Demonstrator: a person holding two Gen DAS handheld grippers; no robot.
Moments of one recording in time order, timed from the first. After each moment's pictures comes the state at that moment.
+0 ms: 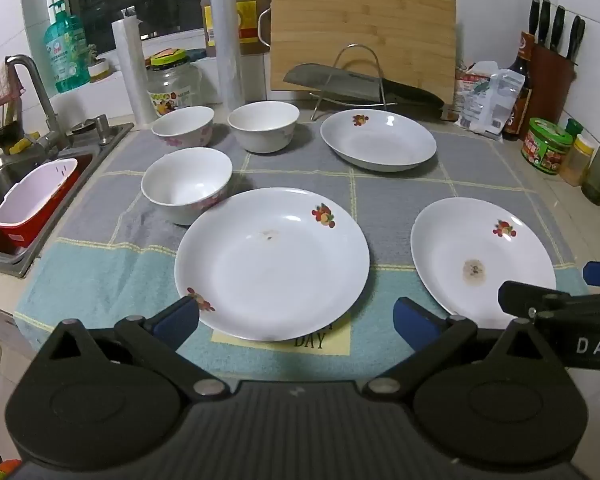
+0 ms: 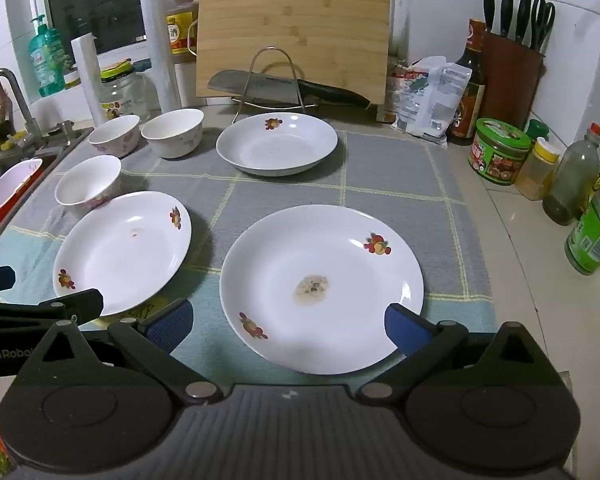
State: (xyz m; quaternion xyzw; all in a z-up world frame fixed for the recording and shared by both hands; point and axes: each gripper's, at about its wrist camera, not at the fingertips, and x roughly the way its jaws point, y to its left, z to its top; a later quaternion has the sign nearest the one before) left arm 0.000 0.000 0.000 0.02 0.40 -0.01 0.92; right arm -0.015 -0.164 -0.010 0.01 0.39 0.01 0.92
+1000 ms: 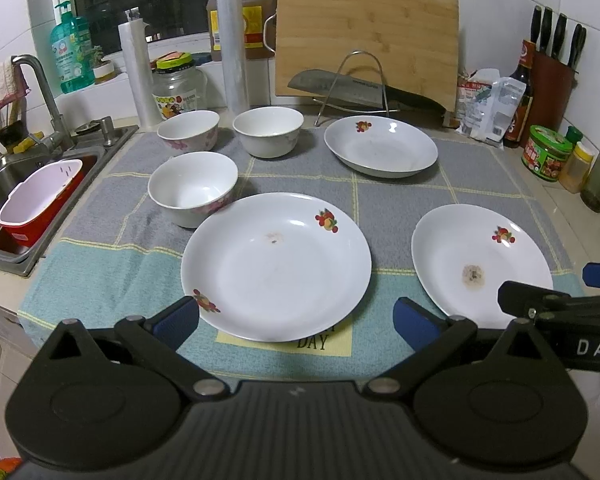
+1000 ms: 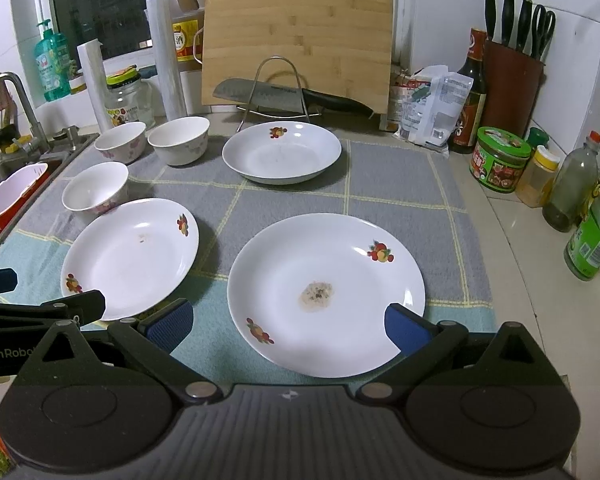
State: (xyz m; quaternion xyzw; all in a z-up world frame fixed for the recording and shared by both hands) left arm -0.003 0.005 0.007 0.02 0.40 -0.01 0.92; right arm -0.021 -0.161 -0.002 0.01 0.38 0.02 0.92
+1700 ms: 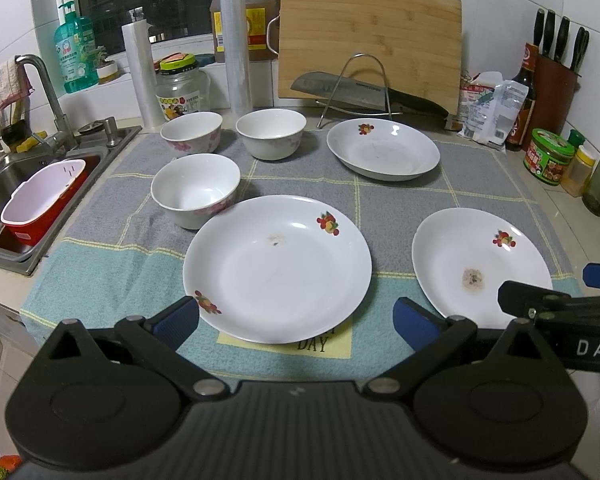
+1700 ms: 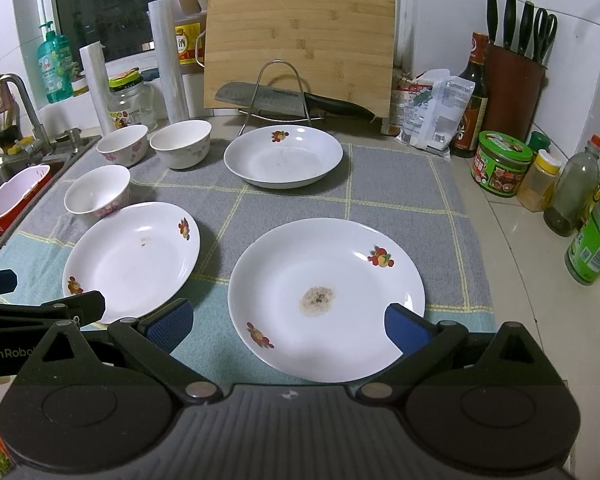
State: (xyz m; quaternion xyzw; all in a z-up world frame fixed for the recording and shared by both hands) left arm -0.005 0.008 0.015 0.02 0.39 -0.01 0.92; right arm -0.020 -0.160 -0.001 0.00 0.38 0.02 0.92
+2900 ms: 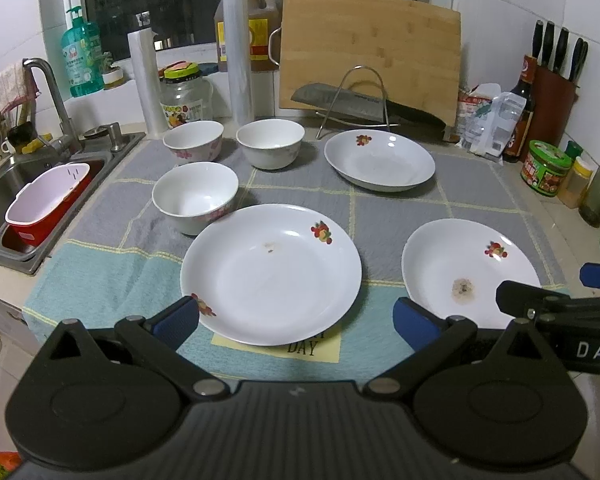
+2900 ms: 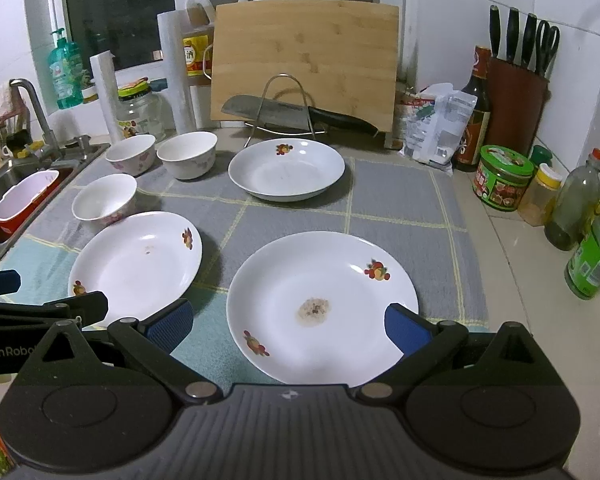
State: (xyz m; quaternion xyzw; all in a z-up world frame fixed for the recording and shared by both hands) left arm -0.013 0.001 0.020 0.01 0.38 0.00 0.93; right arm -0.029 -0.170 0.005 0.00 0.36 0.04 0.93
